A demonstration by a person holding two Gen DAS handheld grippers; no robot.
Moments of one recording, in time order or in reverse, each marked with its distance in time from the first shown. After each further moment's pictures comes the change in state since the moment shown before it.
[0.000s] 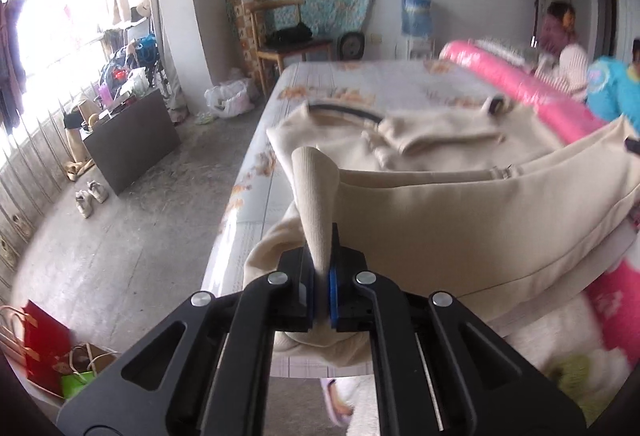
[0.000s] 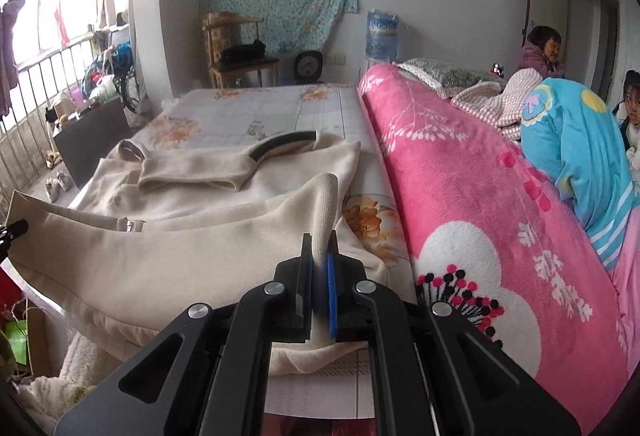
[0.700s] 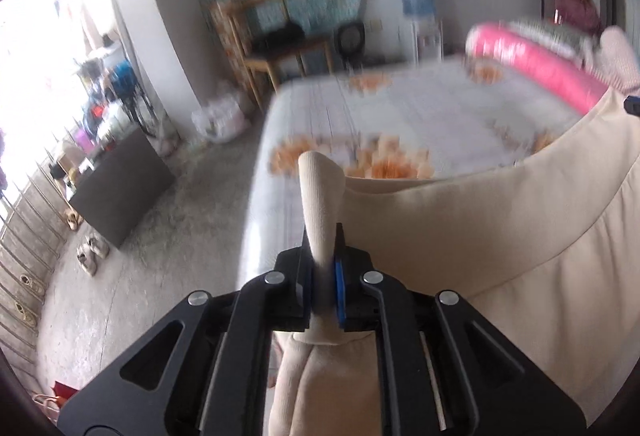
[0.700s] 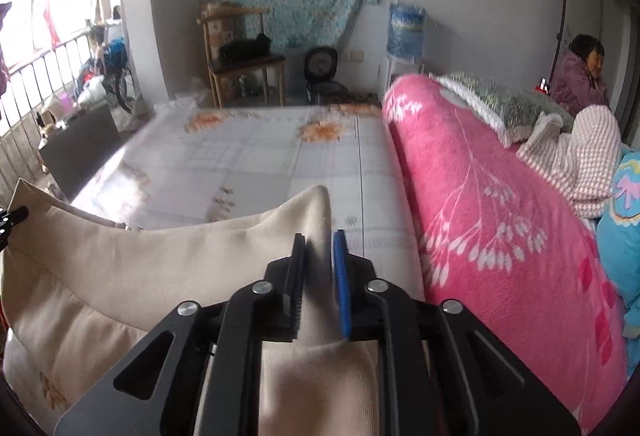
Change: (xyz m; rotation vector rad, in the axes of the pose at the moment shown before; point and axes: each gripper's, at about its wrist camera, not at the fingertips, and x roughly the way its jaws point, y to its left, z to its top) left arm 0.239 0.000 0.156 0.155 0.135 0.059; right arm 0.233 -0.011 0.155 -0.033 0.104 0.026
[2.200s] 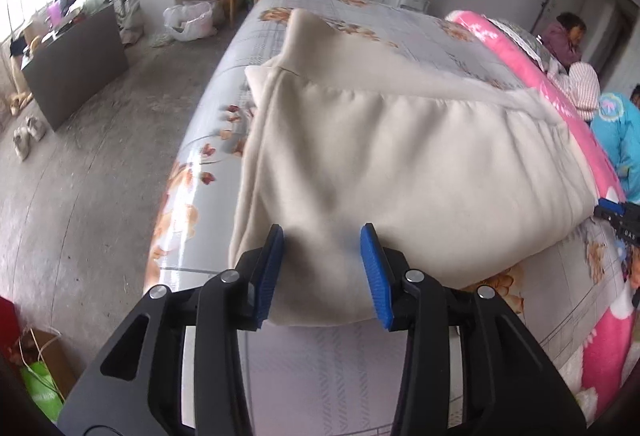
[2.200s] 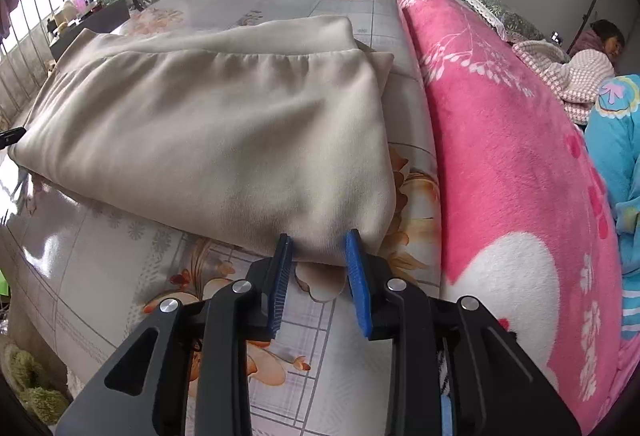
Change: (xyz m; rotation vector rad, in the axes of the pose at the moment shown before) left arm -0.050 0.046 -0.144 -0.275 0.128 -0.298; right arm -0.077 0.003 -0.159 -0.148 0.258 -0.012
